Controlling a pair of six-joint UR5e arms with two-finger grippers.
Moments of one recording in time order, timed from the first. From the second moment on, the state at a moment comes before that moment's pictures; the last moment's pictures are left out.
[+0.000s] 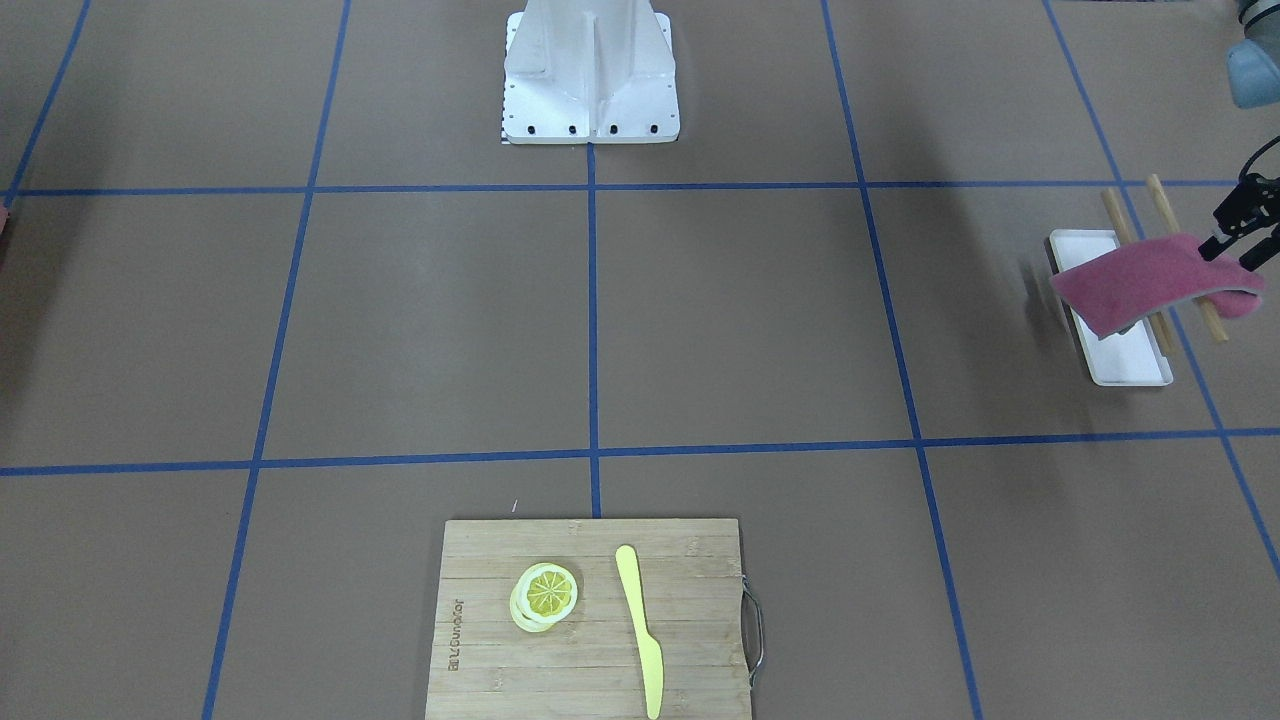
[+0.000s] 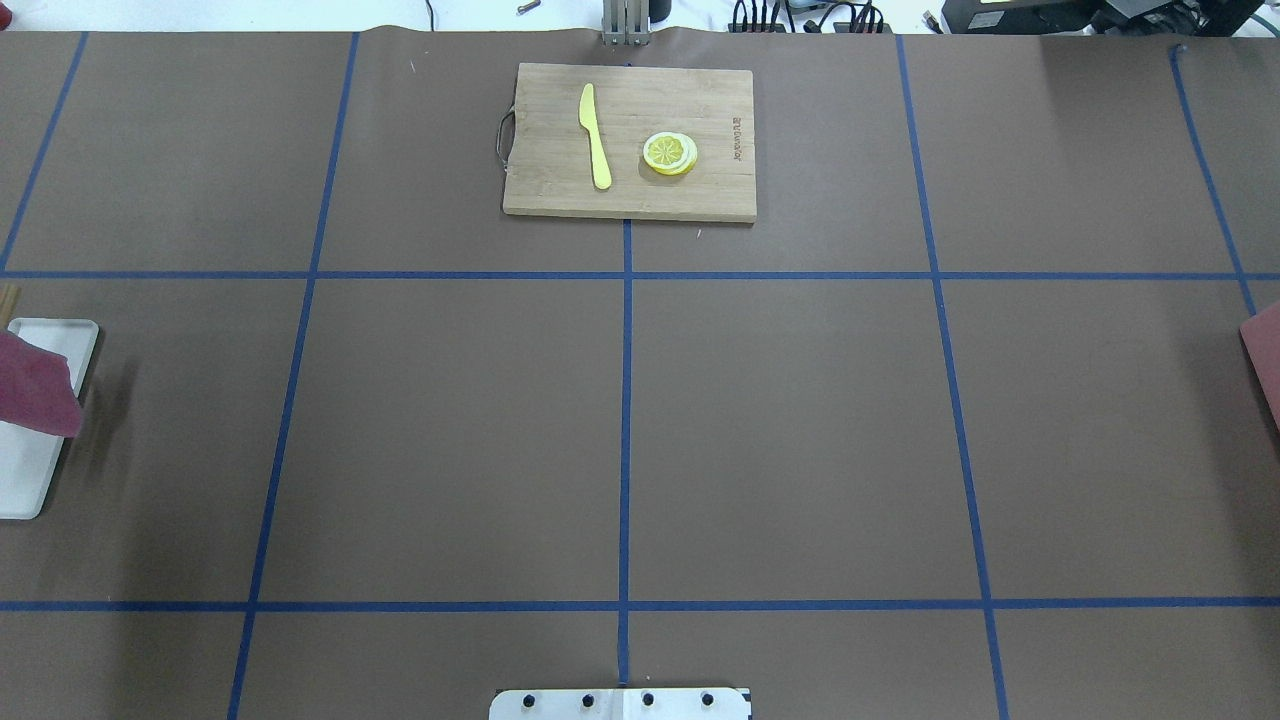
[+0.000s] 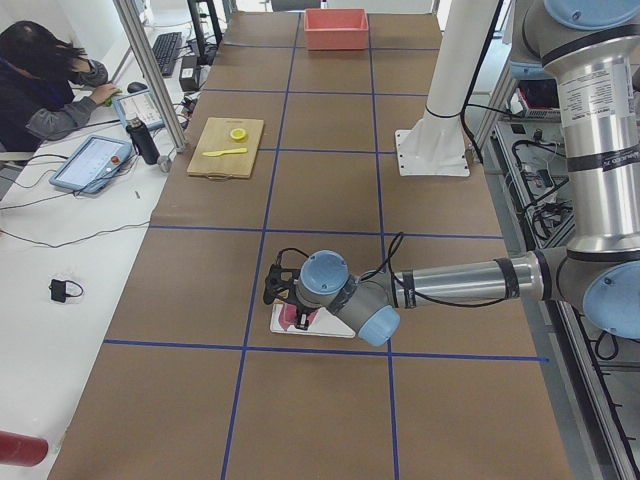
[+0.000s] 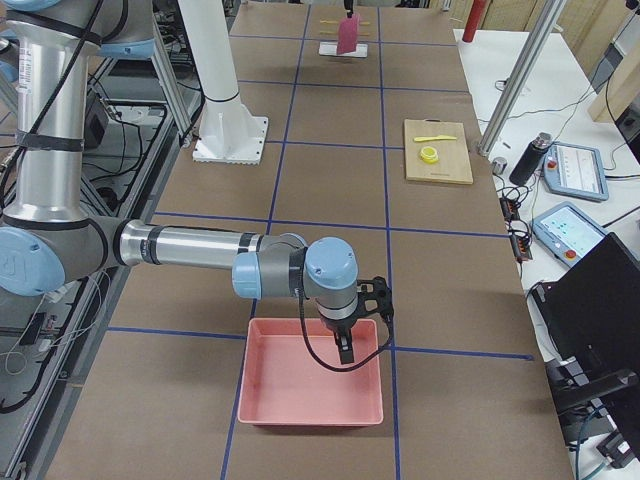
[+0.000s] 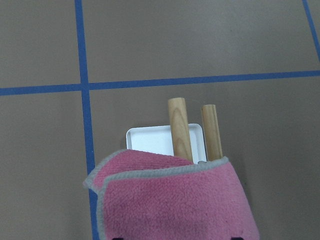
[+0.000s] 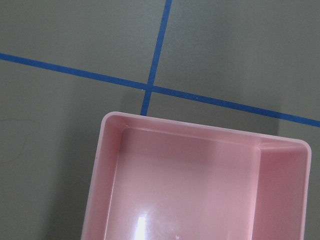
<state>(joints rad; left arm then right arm) -1.38 -1.36 -1.58 -2.39 -2.46 -0.47 1.65 -1.72 1.70 -1.46 2.32 -0.19</state>
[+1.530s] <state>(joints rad) -1.38 -1.42 -1.57 -2.41 -2.47 -0.48 1.65 -1.71 1.69 -1.46 2.32 -0.19</state>
